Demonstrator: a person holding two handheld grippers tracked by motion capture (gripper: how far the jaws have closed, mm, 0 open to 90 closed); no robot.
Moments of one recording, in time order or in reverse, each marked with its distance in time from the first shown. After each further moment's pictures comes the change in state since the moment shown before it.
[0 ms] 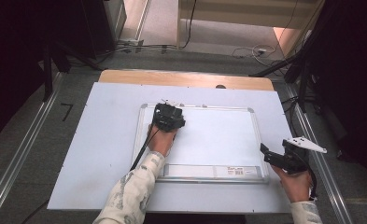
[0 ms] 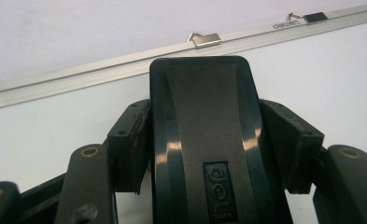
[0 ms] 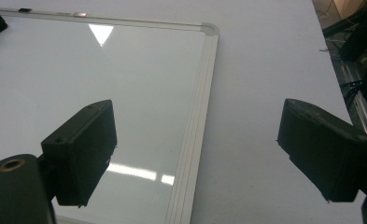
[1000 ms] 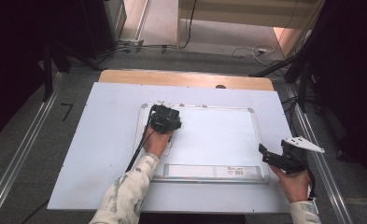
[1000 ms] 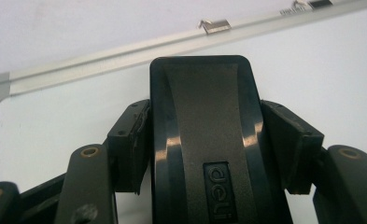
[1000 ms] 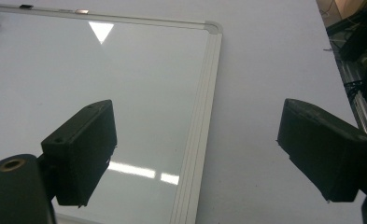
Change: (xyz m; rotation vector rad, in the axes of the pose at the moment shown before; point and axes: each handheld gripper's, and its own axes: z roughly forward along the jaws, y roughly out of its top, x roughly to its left) left arm 0.009 -0.002 -0.002 0.009 -0.027 0.017; right arm 0.004 0.000 0.001 0.007 -0.003 -0.009
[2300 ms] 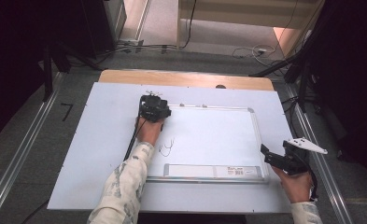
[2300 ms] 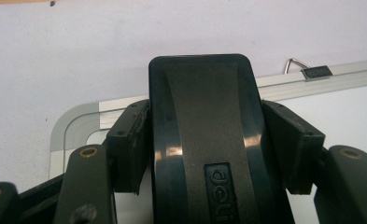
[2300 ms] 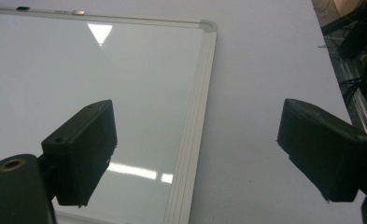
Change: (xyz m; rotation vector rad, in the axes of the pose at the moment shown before) left arm 0.036 0.018 0.015 -0.004 0.097 -0.077; right arm -0.004 -0.002 -0.003 -0.002 -0.002 0.016
